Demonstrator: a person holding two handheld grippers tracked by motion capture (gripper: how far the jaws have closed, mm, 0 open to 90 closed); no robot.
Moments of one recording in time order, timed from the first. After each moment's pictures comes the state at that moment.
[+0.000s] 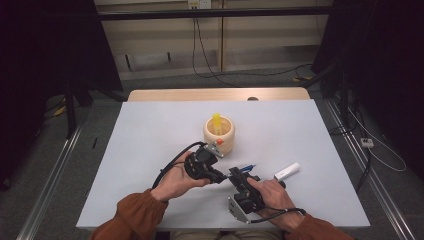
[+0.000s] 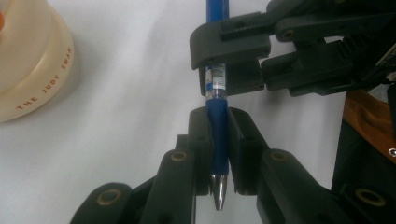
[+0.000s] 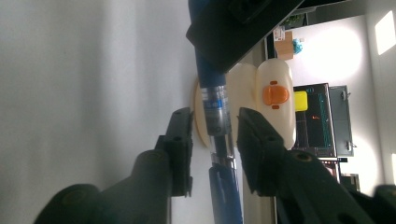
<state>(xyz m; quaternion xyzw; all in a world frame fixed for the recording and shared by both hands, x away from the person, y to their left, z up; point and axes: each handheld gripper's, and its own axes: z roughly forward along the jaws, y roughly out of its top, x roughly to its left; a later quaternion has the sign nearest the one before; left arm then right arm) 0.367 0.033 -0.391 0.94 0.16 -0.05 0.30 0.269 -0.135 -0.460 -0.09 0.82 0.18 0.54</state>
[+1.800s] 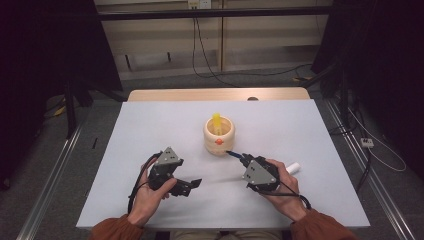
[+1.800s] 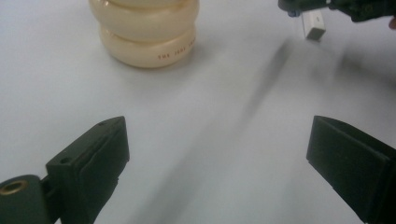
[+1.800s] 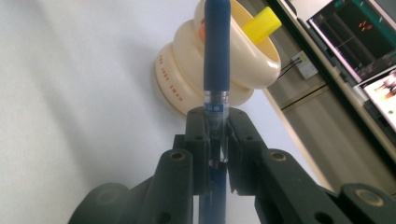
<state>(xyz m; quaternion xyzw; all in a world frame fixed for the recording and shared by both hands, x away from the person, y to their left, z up) 0.342 0.129 -0.415 0.85 0.29 0.07 0.44 0.308 -0.174 -0.431 0.16 0.83 0.32 0.43</state>
